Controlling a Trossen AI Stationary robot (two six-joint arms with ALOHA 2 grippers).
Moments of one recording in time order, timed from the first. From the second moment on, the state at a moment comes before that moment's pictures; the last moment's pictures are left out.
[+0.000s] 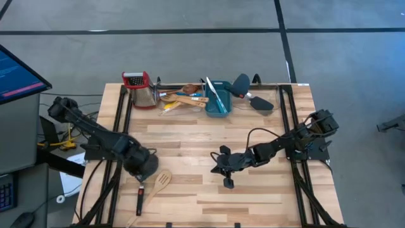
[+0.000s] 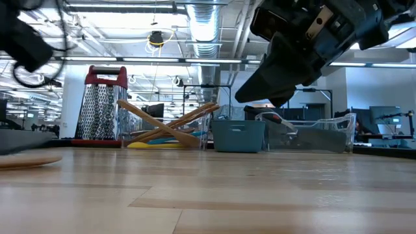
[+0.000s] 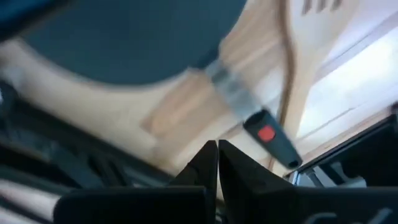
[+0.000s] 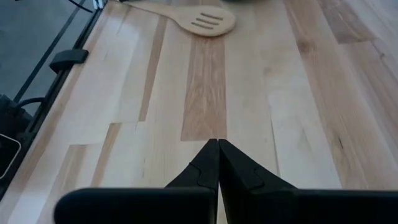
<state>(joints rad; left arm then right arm) -0.50 1.14 0.69 -0.96 0.32 -1.36 0.36 1.71 0.79 0.31 0.13 0.33</state>
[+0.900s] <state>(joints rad) -0.73 1.50 0.69 -0.71 0.26 -1.60 0.37 1.71 0.79 0.30 0.13 0.35</state>
